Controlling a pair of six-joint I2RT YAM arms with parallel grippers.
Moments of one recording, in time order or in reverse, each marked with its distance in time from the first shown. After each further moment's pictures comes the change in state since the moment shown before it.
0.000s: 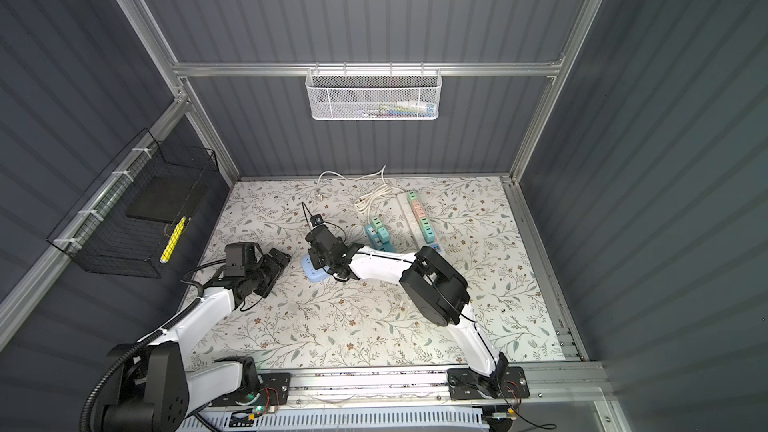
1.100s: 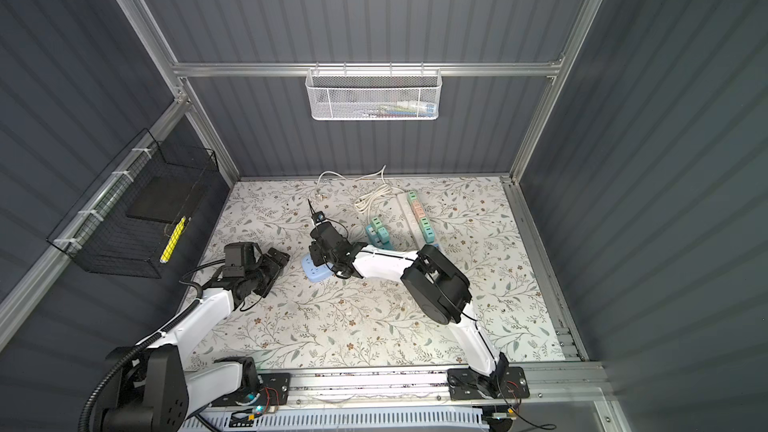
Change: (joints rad) left arm -0.002 -0.013 0.000 0.000 -0.014 -0.014; right arm -0.022 -0.008 -0.032 0.080 -0.078 0.000
